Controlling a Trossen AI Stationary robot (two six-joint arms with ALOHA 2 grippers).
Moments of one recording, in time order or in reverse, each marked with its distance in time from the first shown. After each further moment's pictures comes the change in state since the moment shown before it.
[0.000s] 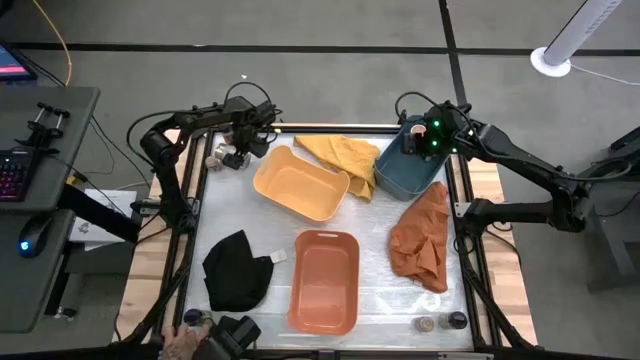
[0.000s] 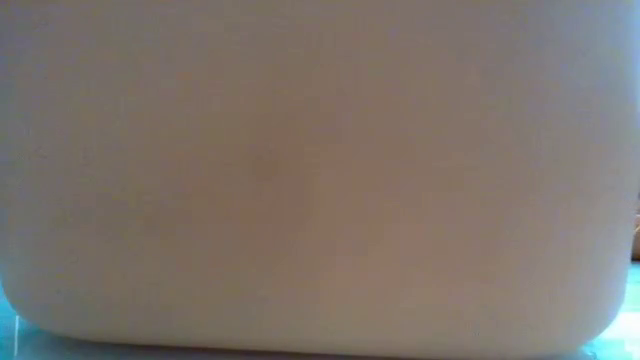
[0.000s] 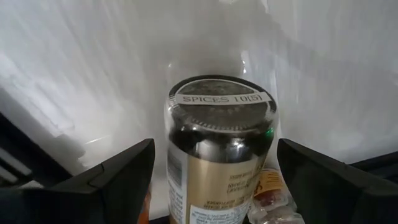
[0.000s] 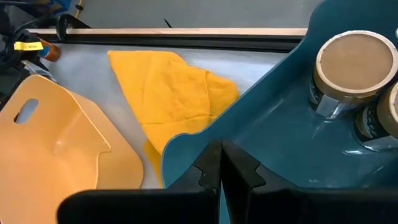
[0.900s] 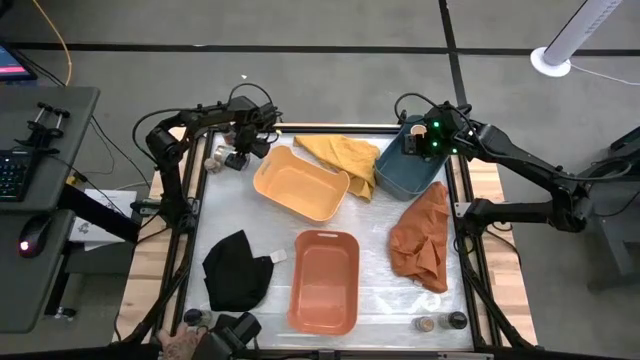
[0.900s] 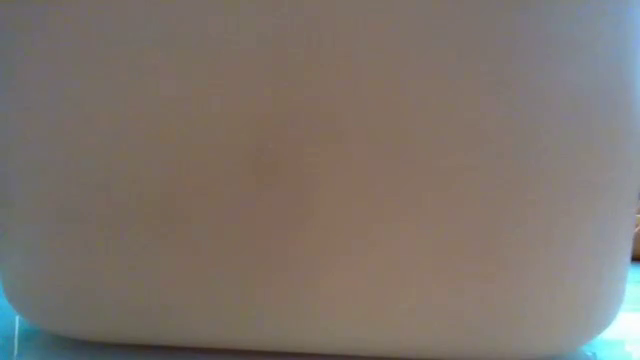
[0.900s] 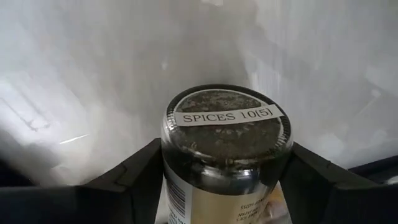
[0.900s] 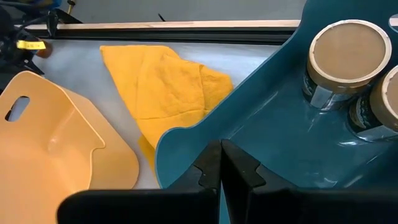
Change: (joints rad) left arm 0.013 0.048 0.029 -0.036 0.027 -0.058; right arm 0.000 0.000 0.000 -0.025 0.002 0.015
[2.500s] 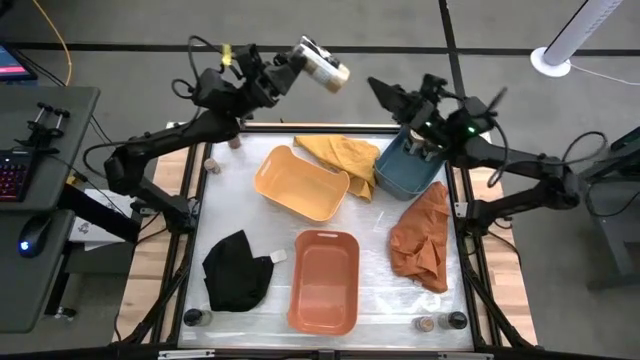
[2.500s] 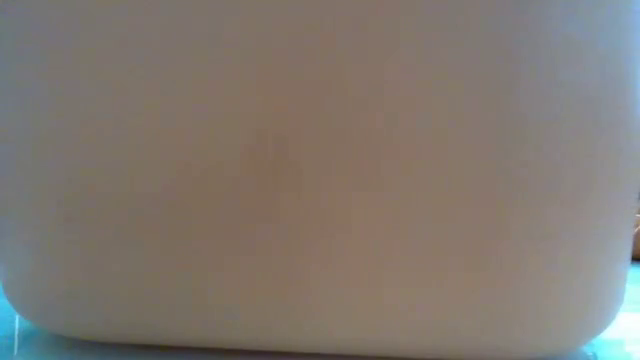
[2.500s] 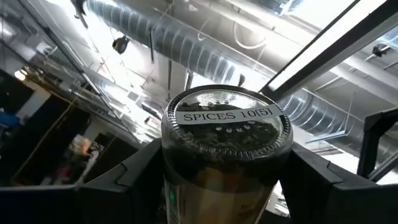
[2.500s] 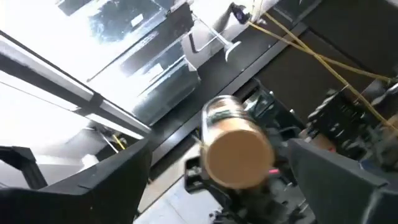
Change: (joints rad) left arm -0.396 -0.423 0.100 1.992 0.403 -1.821; right arm 0.372 0.177 0.184 1.425 -0.015 0.085
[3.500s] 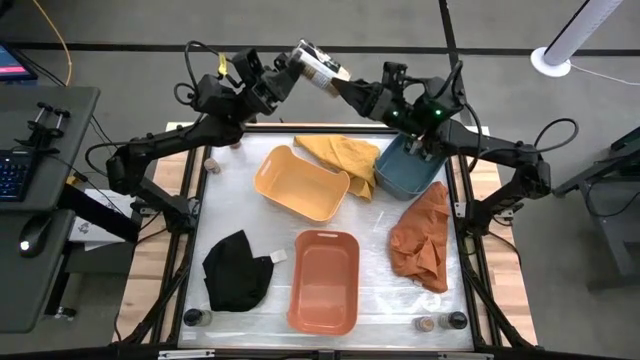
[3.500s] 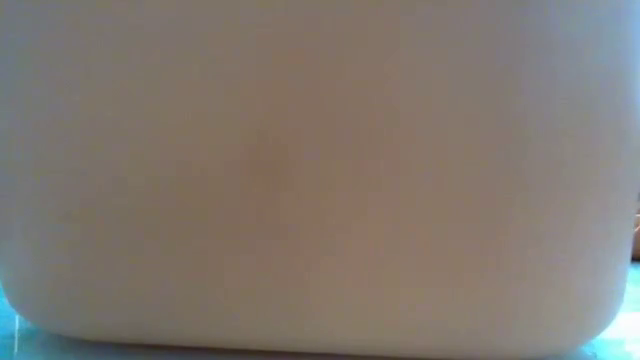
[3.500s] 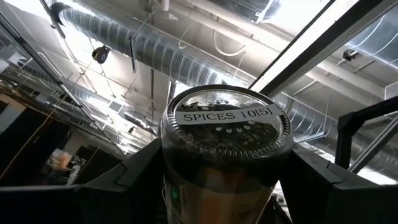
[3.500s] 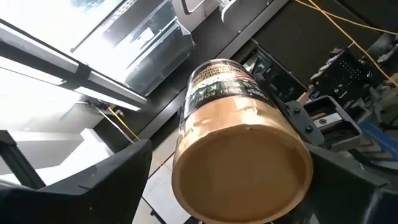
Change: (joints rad) left arm -0.042 0.011 0.001 0.082 0.000 0.030; right arm 0.067 0.267 0.401 -0.254 -0.040 0.020
